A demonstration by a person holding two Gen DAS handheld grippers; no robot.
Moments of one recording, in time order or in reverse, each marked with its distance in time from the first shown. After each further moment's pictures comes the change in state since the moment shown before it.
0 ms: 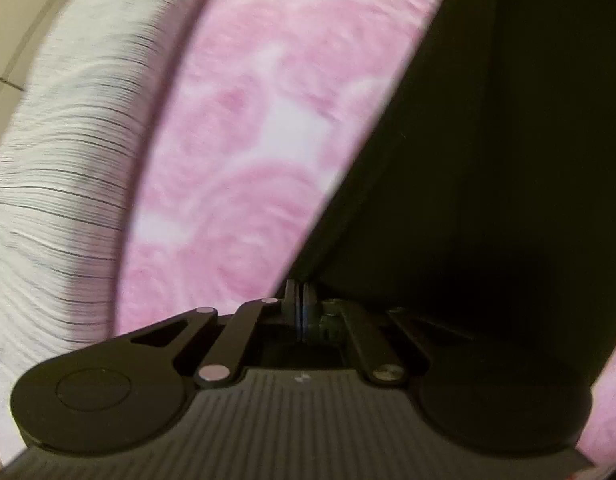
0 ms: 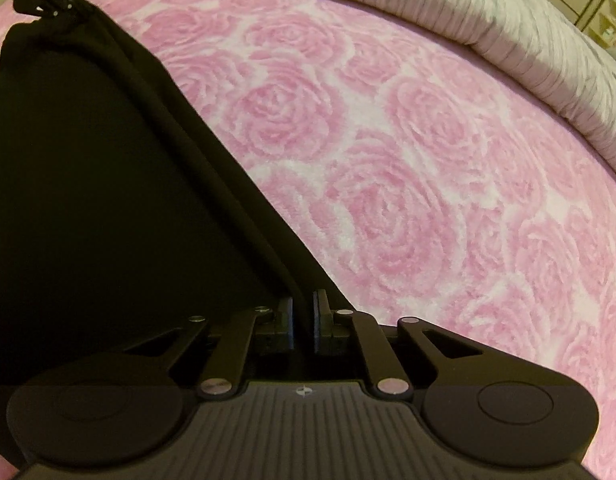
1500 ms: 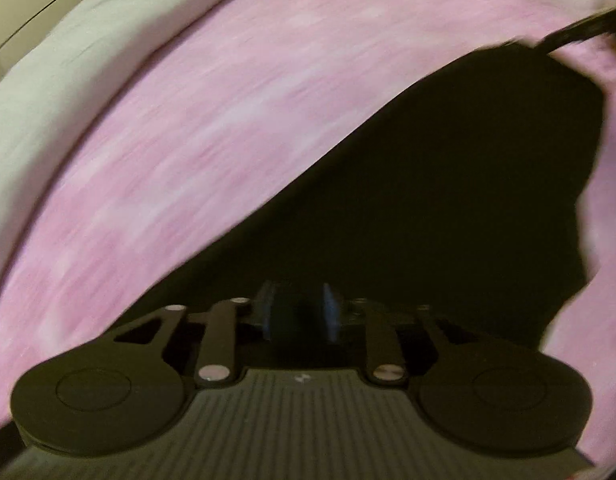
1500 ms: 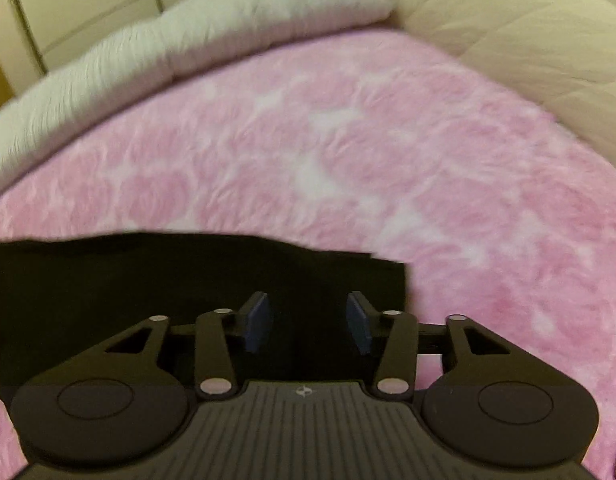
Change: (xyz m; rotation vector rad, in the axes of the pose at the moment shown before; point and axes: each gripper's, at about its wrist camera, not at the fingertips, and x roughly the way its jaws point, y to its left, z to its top) left arm -0.093 -0.198 0.239 -0.229 -0.252 -0.301; right arm -0.128 -0.109 -0.215 0.852 -0.184 -0.152
